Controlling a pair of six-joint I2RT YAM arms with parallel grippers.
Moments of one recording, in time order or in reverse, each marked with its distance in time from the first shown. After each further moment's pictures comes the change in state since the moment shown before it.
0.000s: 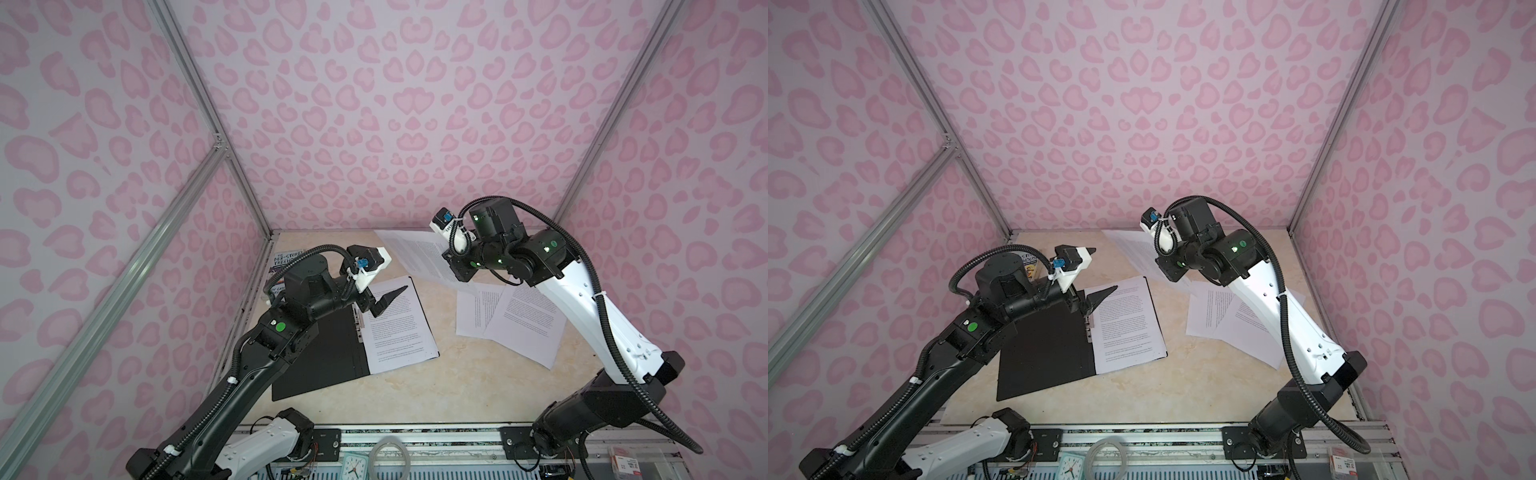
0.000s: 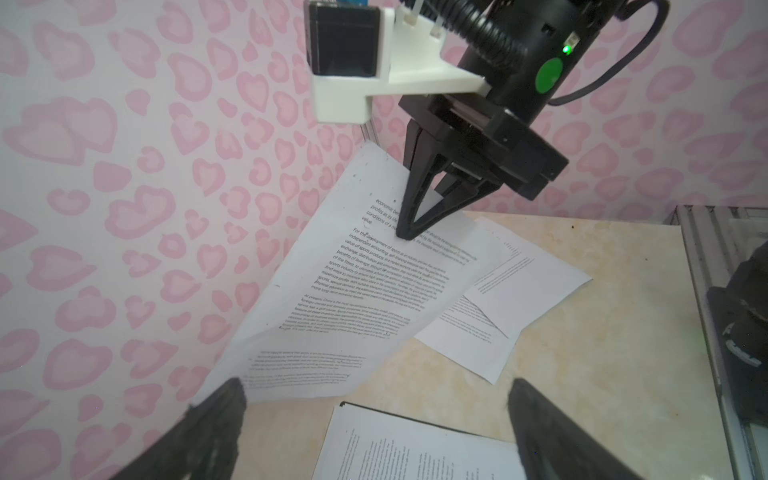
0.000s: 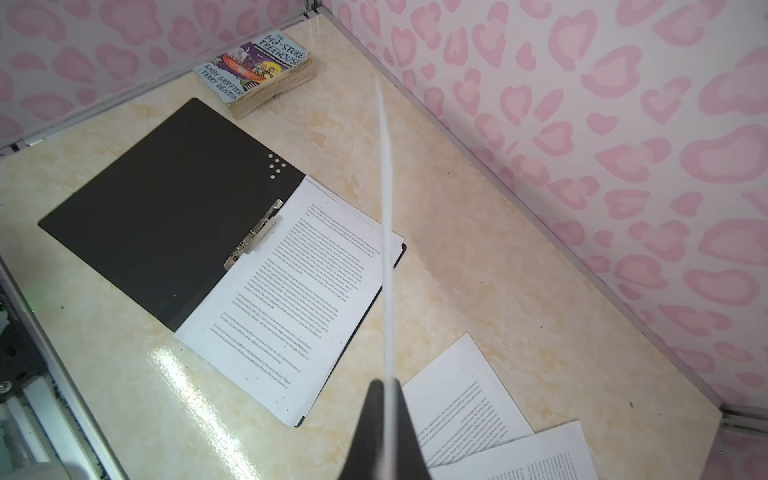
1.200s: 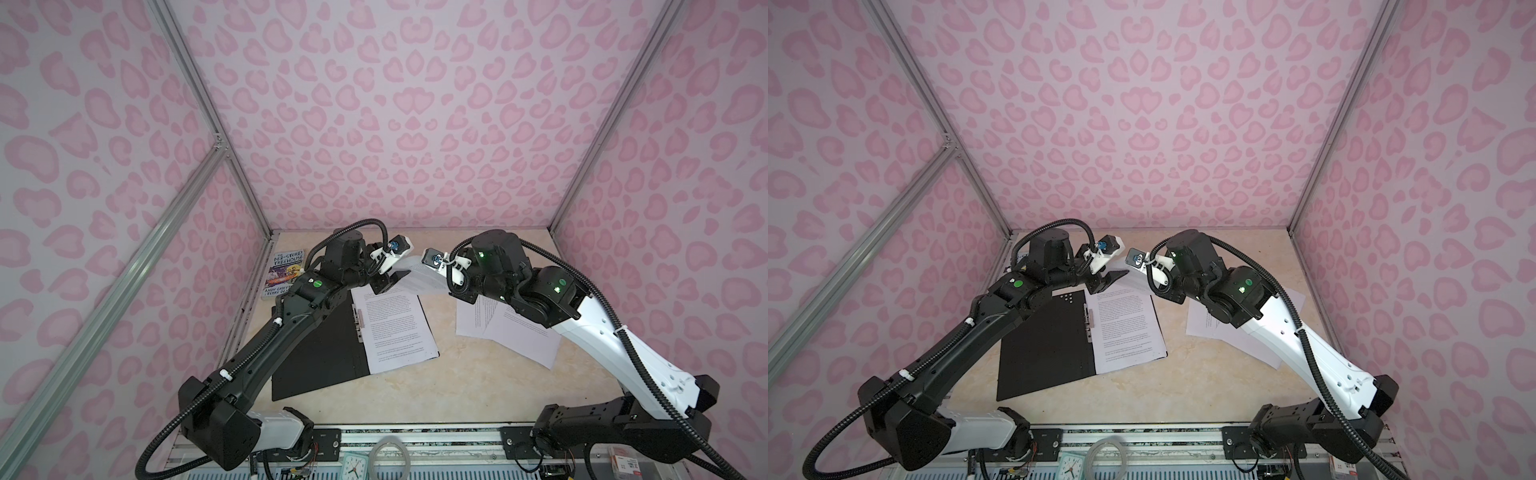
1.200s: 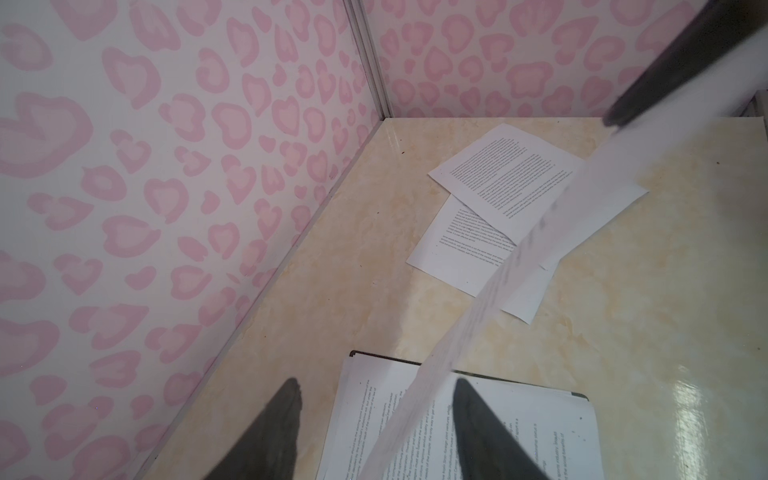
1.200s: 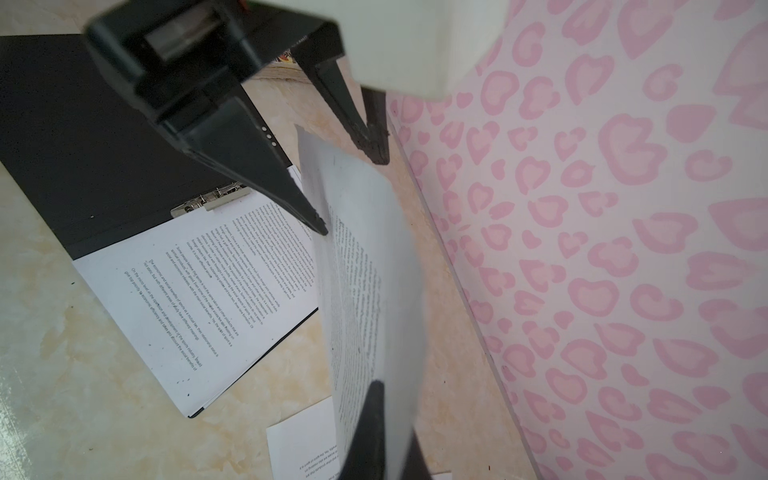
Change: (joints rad) left arm 0.017 0.314 0.159 -0.085 -0.015 0.120; right arm 0.142 -0.224 -0.312 0.249 0.142 -0.353
